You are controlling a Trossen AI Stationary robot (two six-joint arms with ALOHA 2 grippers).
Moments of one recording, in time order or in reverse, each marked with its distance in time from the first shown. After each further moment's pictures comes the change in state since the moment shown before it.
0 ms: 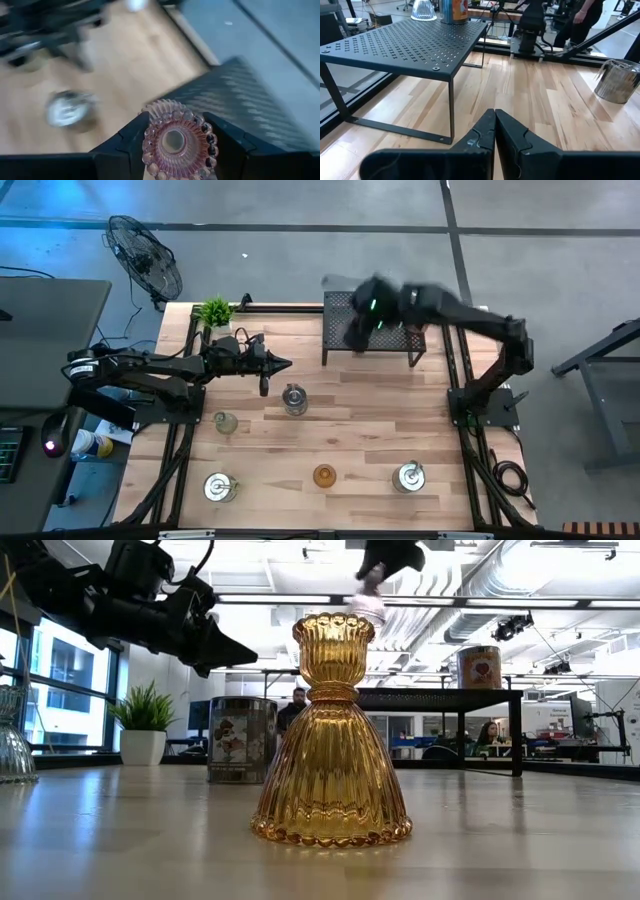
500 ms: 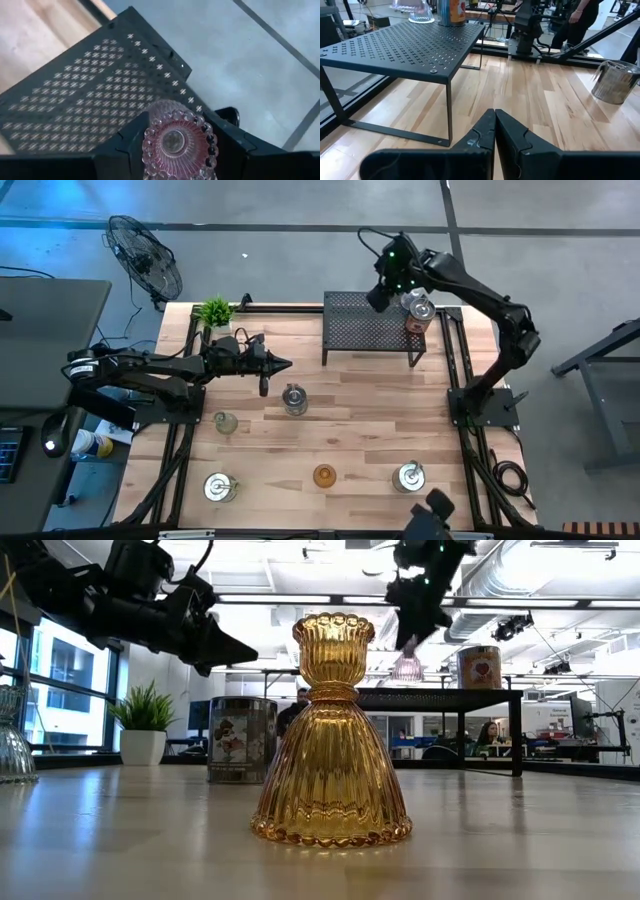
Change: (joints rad) left arm 0.000 0.000 0.000 0.010 0.011 0.002; right arm -0.482 0.003 -0.195 0.117 -0.166 -0.236
